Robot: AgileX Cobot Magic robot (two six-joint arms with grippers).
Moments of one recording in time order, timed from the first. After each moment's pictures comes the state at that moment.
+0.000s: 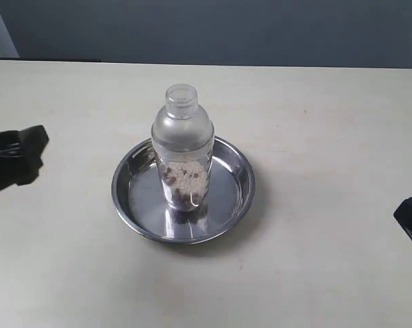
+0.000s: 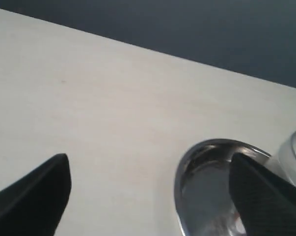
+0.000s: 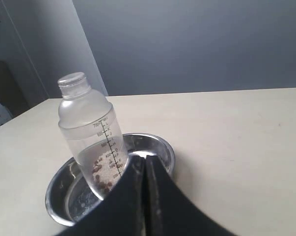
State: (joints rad) left arm -0.71 0.85 -0.27 -1.54 -0.70 0.89; right arm 0.26 0.04 0.00 1.14 0.29 -0.85
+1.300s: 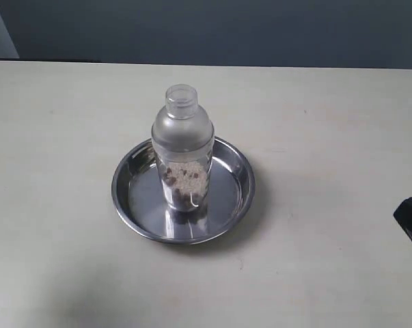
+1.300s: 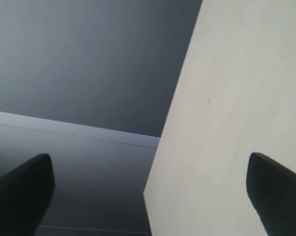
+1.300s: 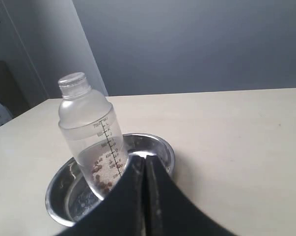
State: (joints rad) left arm 0.08 0.40 -0.01 -0.03 -0.15 1.27; right arm 0.26 0.04 0.00 1.14 0.29 -0.85
